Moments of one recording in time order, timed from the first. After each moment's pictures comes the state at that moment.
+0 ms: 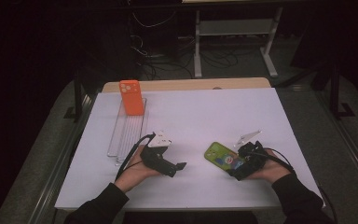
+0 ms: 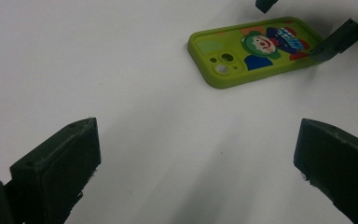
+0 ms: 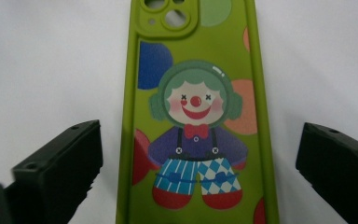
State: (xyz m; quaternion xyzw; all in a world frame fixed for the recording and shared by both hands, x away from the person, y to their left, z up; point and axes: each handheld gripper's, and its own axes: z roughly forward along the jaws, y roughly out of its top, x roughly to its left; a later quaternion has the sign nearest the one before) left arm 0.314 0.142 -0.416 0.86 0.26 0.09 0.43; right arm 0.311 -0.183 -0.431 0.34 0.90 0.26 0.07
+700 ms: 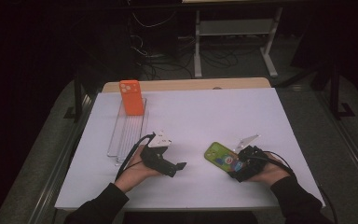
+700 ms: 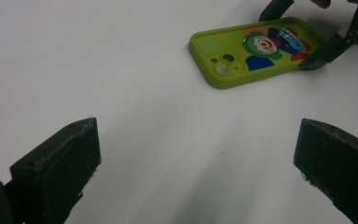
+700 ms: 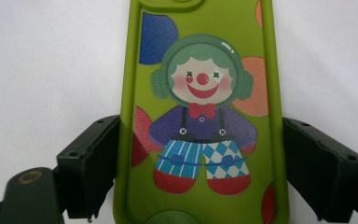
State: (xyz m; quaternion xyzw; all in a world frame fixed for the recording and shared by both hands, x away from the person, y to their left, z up) left arm 0.314 0.142 -0.415 0.86 0.26 0.09 0.43; right arm 0.306 -0.184 -0.439 0.33 0.91 0.24 0.07
